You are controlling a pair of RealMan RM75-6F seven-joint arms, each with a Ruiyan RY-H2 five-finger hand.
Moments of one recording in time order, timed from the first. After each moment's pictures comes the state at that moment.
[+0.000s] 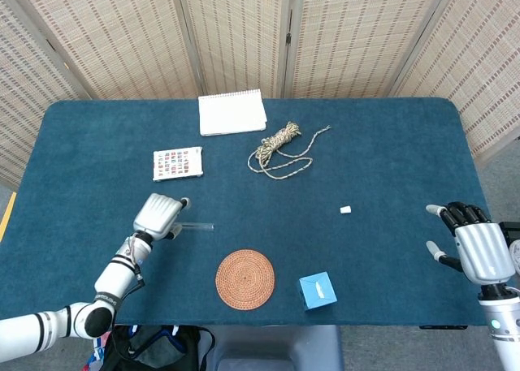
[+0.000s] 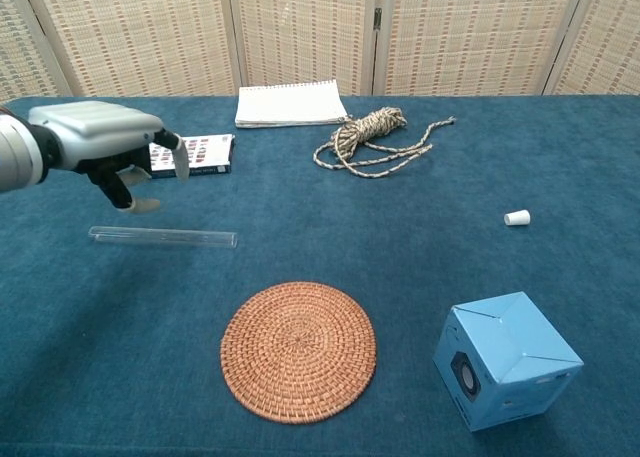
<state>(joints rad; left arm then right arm) -0.77 -1.43 -0.20 -1.60 0.89 0.91 0.73 0.15 -1.08 0.10 -1.61 -1.55 1.47 -0.06</state>
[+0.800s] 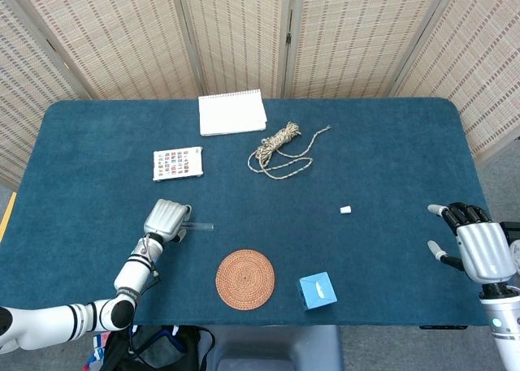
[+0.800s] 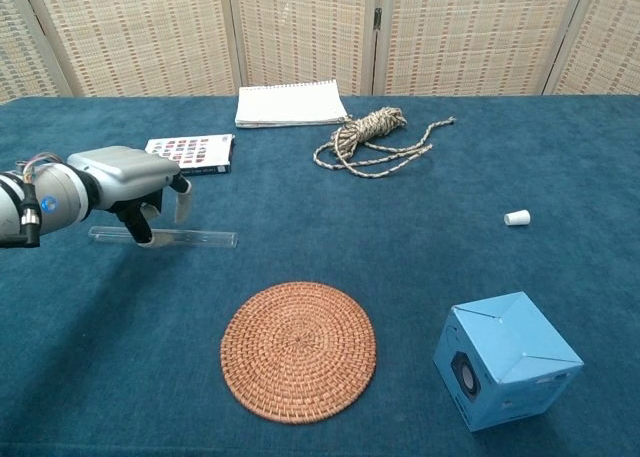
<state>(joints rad) -0.85 -1.58 -0.12 -1.42 0.74 0.93 0.75 0.15 -1.09 0.10 -1.59 -1.54 1.47 -0.04</state>
